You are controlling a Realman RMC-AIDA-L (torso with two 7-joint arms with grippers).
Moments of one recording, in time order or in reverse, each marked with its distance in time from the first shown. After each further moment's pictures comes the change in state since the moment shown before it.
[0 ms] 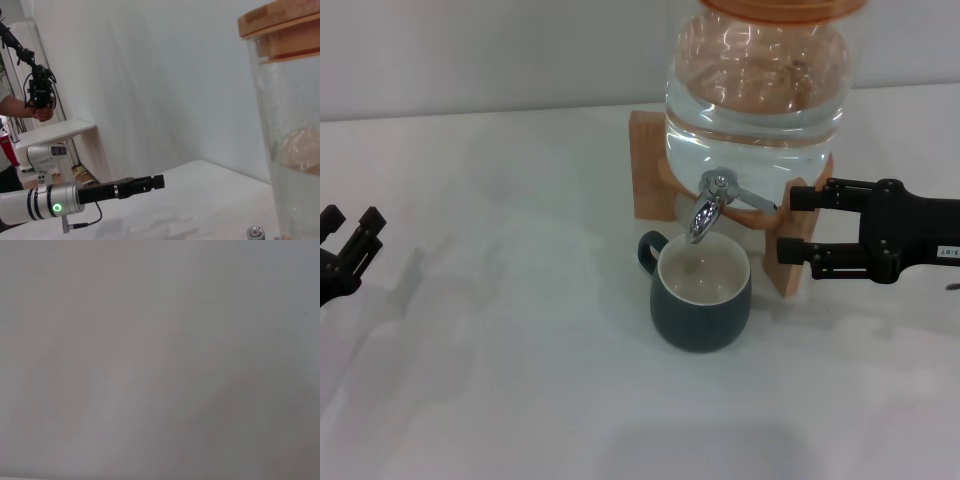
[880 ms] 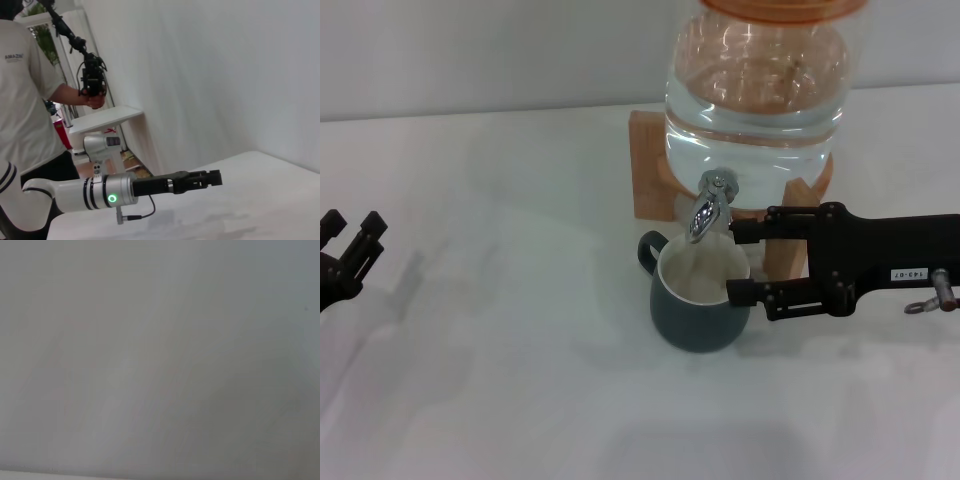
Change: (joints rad) left arm 0.003 -0.001 0.002 -0.005 -0.001 0.007 0.004; right arm 0.020 0.006 -0.163 -0.050 0.041 0.005 0.047
